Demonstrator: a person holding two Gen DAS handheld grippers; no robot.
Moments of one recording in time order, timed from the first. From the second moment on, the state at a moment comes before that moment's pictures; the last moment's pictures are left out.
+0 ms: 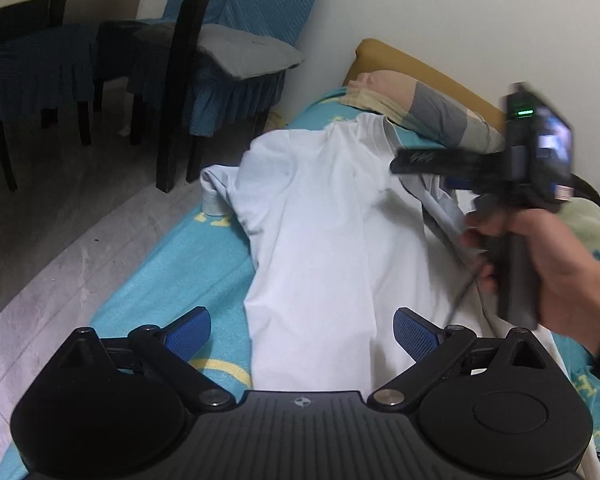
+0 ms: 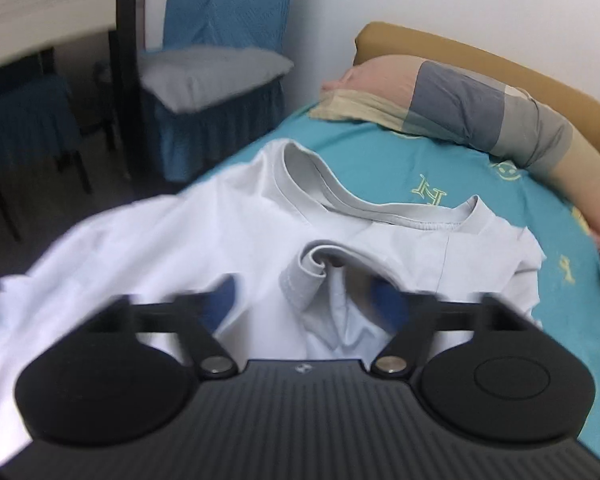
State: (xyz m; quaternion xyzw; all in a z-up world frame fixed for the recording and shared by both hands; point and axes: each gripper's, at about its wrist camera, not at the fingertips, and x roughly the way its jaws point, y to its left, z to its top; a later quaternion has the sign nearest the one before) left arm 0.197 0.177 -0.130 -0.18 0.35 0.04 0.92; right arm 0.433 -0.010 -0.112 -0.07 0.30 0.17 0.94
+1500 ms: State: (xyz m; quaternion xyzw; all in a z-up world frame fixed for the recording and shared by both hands) left arm 0.070 -0.020 -0.058 0.00 0.39 -0.06 0.92; right arm 0.037 -0.259 0.003 0.16 0.22 0.07 0.96
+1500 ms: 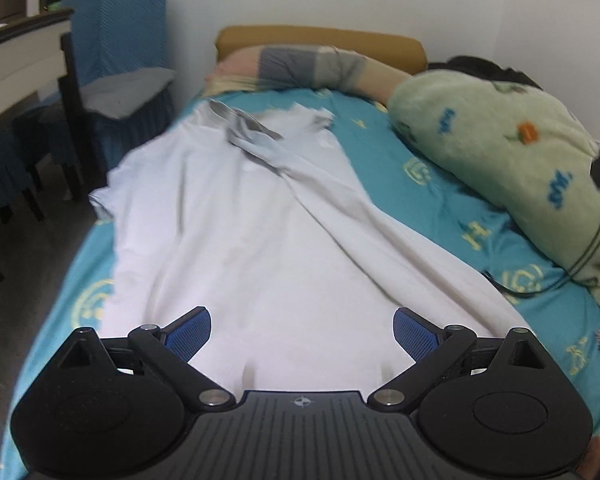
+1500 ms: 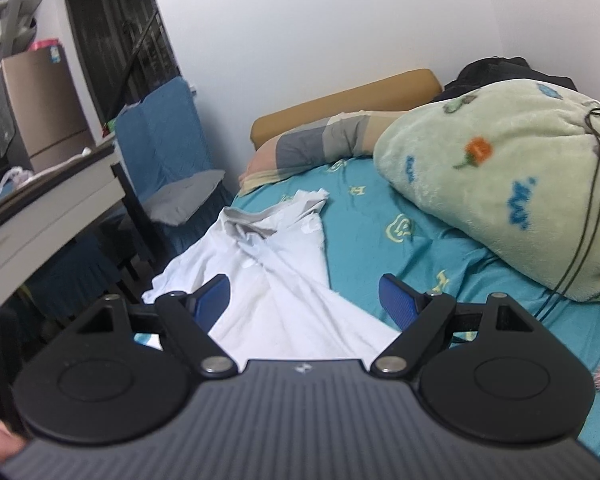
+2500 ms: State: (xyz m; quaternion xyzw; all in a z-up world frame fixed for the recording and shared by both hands) left arm 0.113 -0.245 -0.162 0.04 0.44 -0.23 0.87; right arm 0.047 -0.380 -0.025 0.27 0.21 -0.06 0.94
